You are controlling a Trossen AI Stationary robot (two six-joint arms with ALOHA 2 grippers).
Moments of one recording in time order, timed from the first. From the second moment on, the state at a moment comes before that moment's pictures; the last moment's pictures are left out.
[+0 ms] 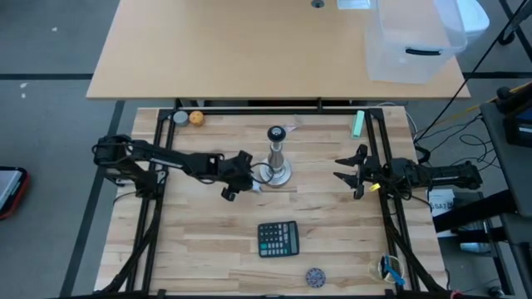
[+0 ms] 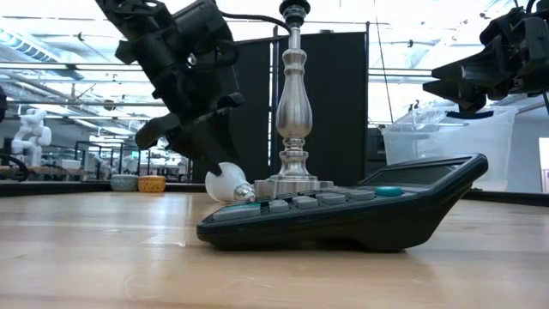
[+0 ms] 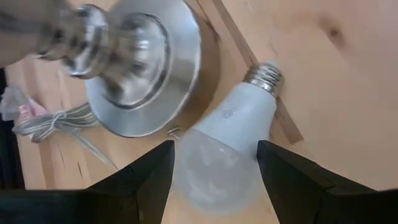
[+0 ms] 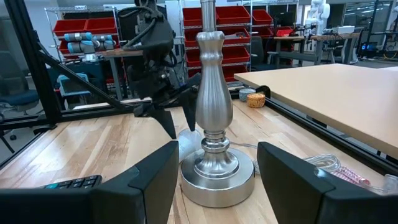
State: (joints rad) left arm 0.05 1.56 0.82 -0.20 -0.12 0.70; right arm 0.07 0.02 0.04 0.00 0.28 0.09
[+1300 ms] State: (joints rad) left arm -0.01 1.61 1.08 -0.66 -0.39 0.35; right arm 0.07 0.02 0.04 0.00 0.28 0.09
